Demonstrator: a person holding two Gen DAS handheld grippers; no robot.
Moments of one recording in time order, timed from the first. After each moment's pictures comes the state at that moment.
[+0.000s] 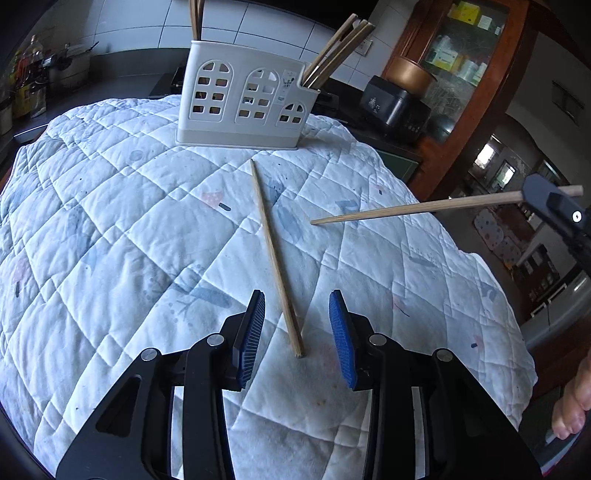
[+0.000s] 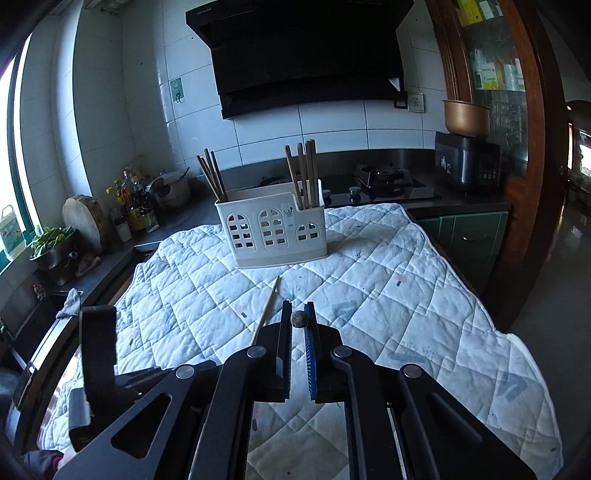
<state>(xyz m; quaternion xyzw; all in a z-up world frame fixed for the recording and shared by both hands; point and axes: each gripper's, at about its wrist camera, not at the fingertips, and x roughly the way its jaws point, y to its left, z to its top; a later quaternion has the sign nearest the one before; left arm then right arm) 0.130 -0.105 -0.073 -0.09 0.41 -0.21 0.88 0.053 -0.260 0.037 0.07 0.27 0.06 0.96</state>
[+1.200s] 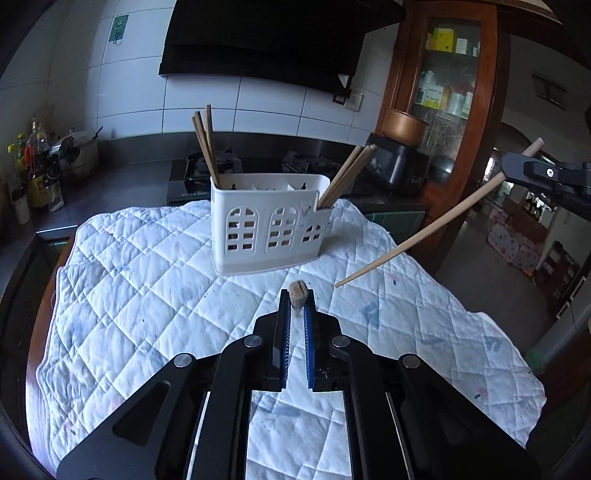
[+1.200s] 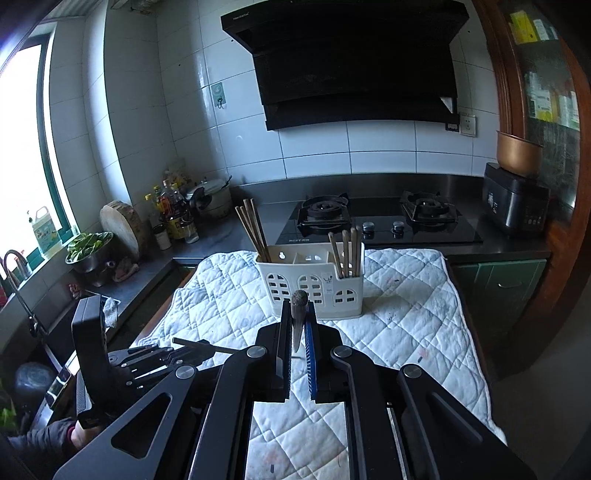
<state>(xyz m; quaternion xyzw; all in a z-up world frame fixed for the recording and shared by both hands) 0.161 -0.060 0.046 -0.04 0.29 -0.20 0.93 0.130 -0.263 0.152 0.04 0.28 0.16 0.95</state>
